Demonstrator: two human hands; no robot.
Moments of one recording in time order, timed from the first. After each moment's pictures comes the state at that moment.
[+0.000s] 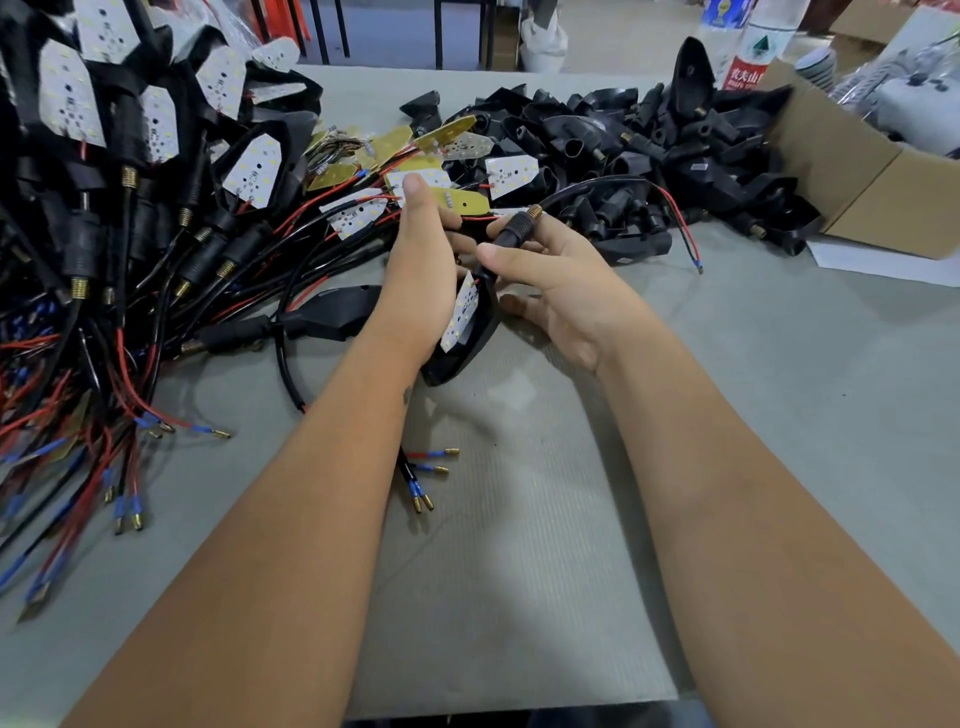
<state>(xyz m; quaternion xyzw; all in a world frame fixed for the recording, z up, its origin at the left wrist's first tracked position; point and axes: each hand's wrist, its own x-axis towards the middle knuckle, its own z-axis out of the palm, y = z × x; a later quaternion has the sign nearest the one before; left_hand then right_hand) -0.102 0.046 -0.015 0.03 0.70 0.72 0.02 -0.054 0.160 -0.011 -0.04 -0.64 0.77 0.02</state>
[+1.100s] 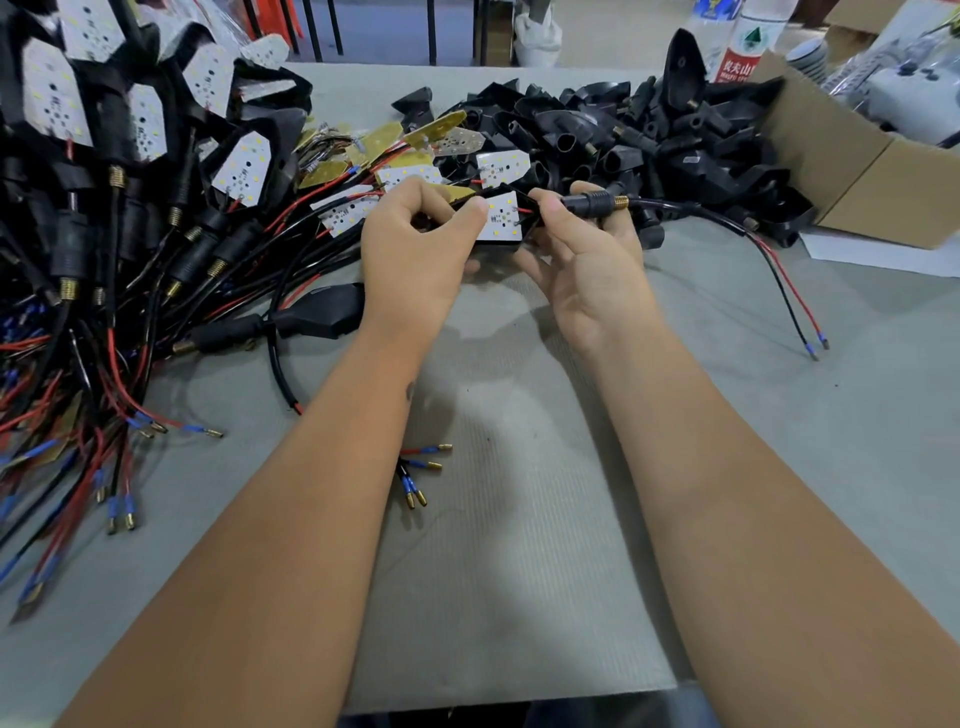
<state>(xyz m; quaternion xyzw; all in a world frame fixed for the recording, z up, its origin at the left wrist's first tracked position) -0.095 0.047 -0.013 0.10 0.68 0.72 -0.11 -0.066 0.171 -0.016 -0.09 -0.43 0.88 0.19</state>
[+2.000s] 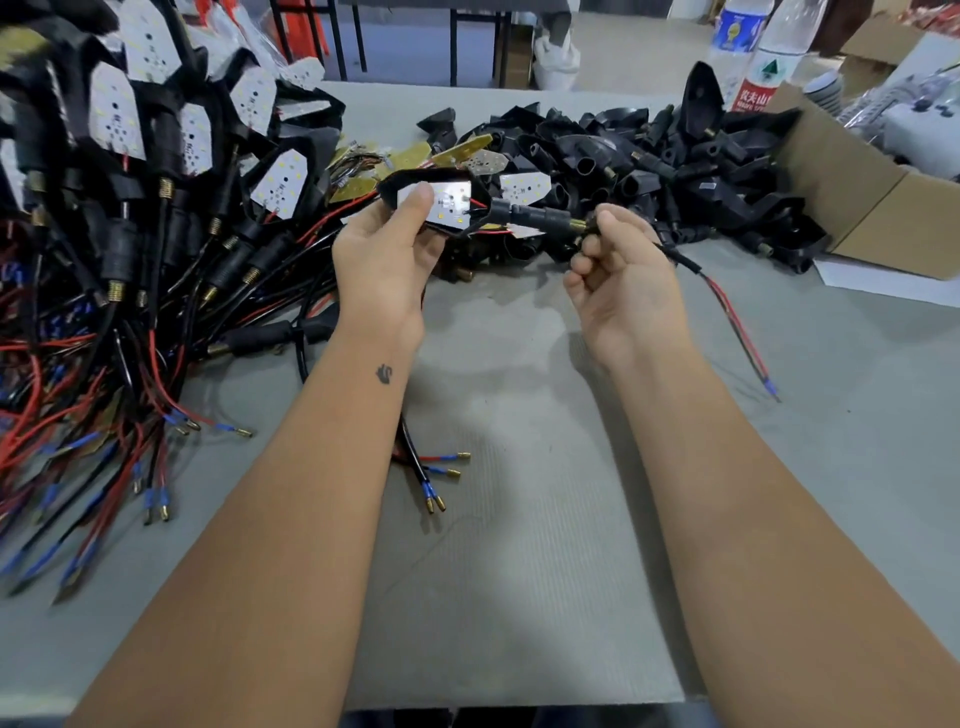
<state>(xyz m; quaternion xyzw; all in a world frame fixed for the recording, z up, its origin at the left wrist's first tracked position) -0.107 0.020 -0.003 -0.01 0.46 0.89 -0.02 -0.060 0.179 -0.012 -0.12 -0.44 0.87 0.21</state>
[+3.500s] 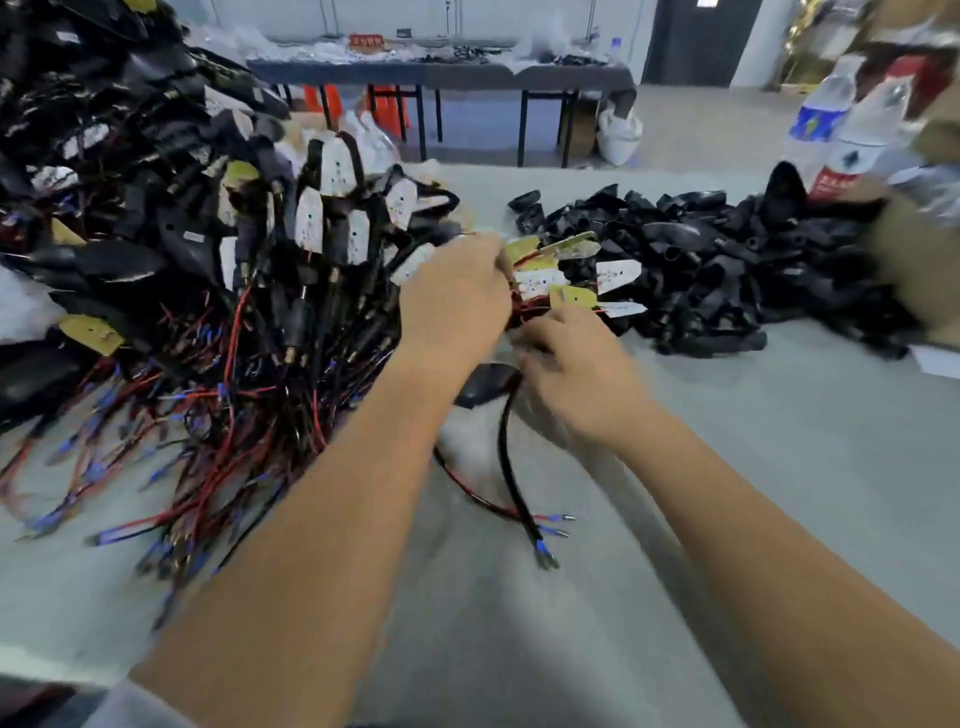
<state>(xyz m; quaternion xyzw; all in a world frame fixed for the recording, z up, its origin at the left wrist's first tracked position) -0.117 -0.034 0.040 0.15 0.91 0.27 -0.26 -0.072 0.099 -0.003 0.11 -0.96 0.20 0.17</state>
